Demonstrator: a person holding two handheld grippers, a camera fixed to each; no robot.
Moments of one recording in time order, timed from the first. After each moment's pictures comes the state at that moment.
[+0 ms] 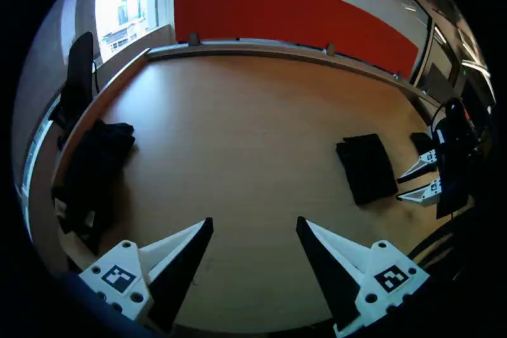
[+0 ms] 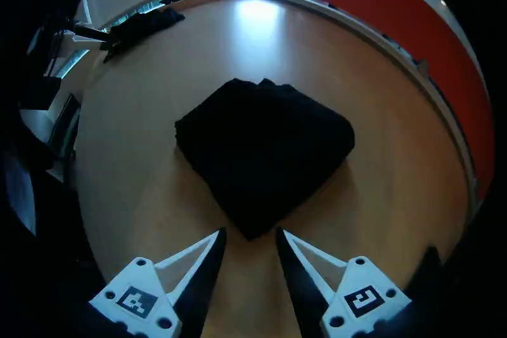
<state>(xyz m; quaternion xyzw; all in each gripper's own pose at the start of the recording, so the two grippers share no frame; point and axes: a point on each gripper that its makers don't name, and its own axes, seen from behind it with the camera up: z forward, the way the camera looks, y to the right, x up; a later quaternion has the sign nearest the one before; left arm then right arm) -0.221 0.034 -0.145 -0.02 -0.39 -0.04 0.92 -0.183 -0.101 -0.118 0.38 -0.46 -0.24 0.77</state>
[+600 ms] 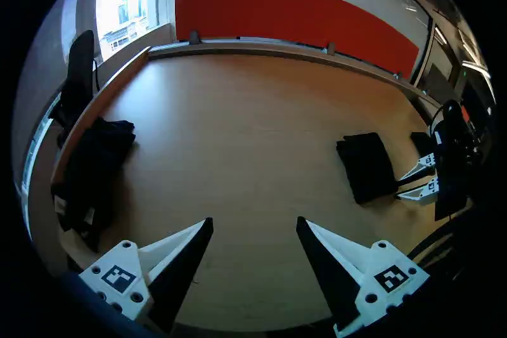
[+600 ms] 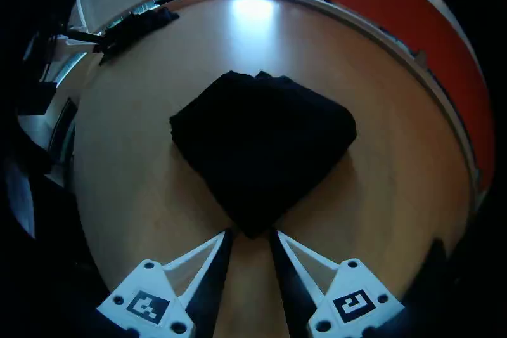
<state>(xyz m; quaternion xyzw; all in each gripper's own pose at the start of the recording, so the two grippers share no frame) -0.223 0.033 -0.148 -0.02 -0.39 -0.05 0.92 -0.191 -0.101 -0.121 0.37 -0.47 -0.23 0.77</state>
